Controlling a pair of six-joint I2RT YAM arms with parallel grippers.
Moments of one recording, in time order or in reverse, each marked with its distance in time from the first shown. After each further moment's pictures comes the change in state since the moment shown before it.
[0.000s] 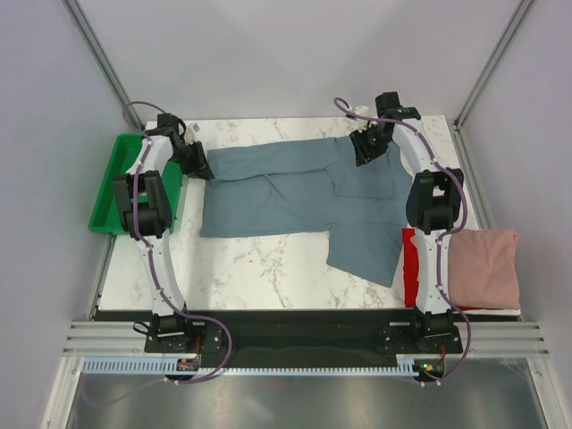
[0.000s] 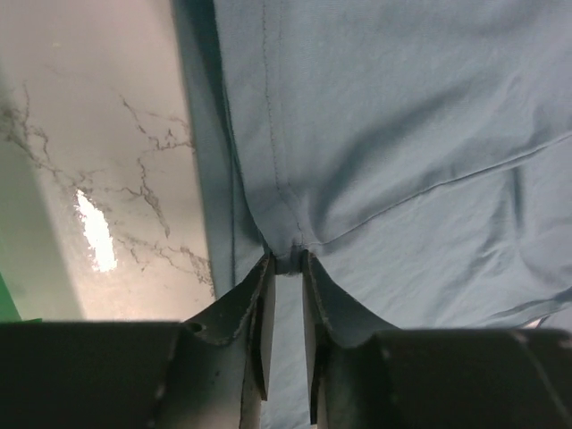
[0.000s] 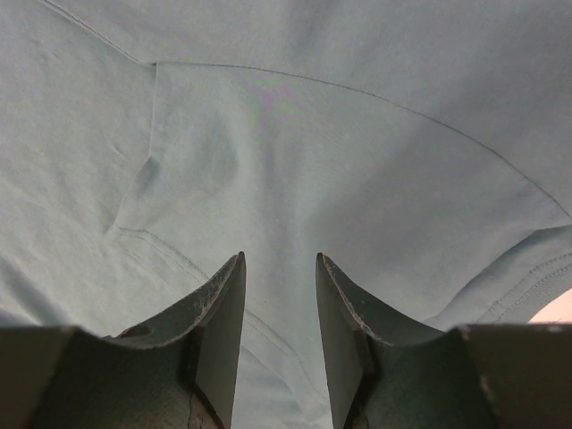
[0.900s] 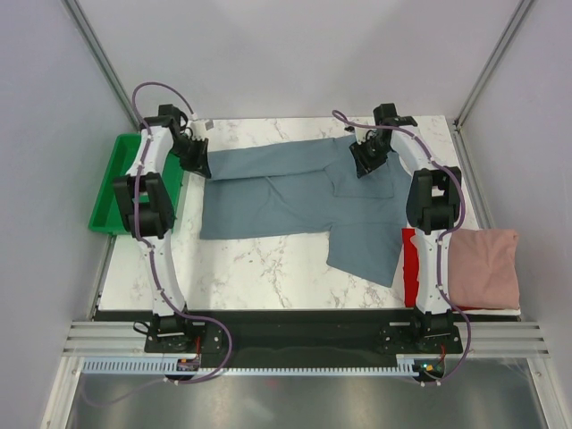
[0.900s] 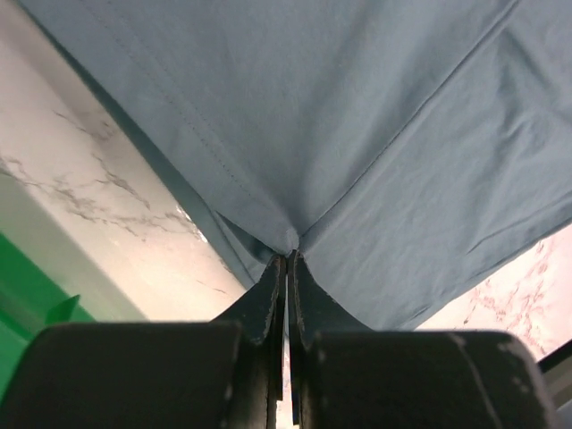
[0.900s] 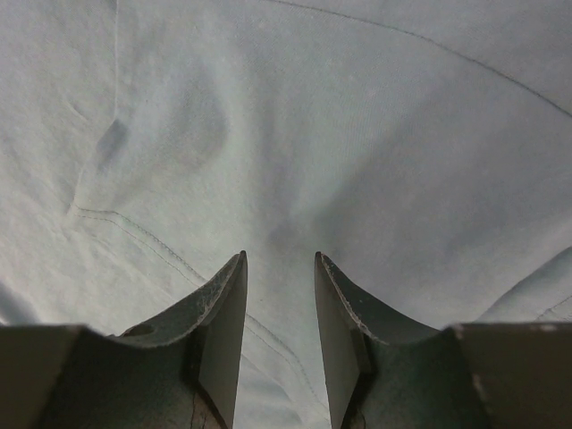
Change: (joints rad) left arm -0.024 -0.010 0.154 -0.249 0.043 0.427; right arm 0.000 0.000 -0.122 0.036 0.005 -0.044
